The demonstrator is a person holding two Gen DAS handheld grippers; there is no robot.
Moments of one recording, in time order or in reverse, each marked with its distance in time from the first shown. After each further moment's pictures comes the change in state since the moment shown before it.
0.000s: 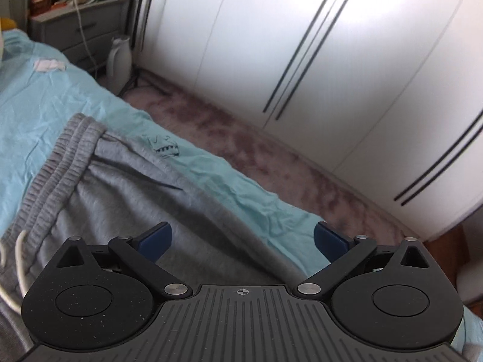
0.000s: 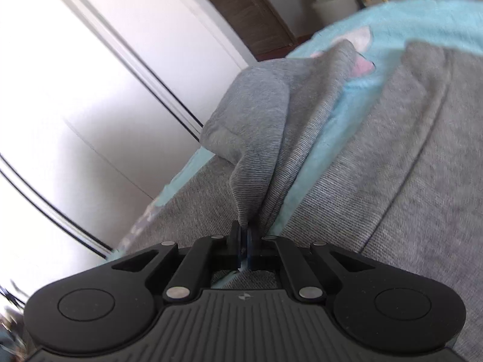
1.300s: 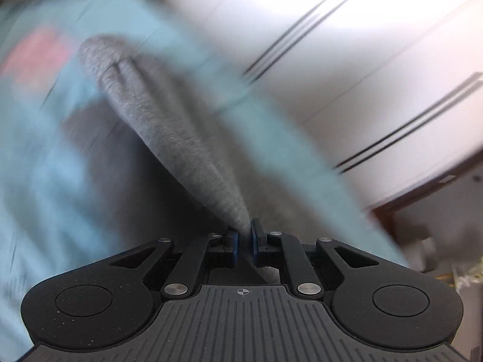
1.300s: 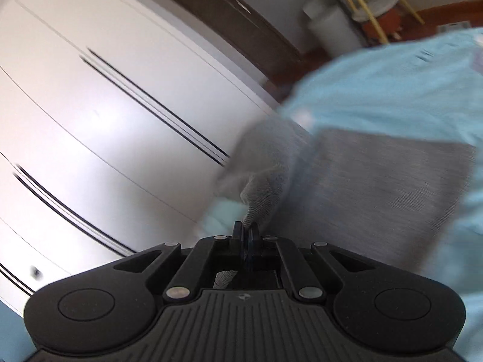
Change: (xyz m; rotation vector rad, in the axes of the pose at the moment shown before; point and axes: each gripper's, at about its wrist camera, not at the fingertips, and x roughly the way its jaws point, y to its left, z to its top) left arm -0.195 0.193 -0.176 -0.171 0.160 -0.248; right arm -0.225 -0.096 0.015 0.067 0.052 0.035
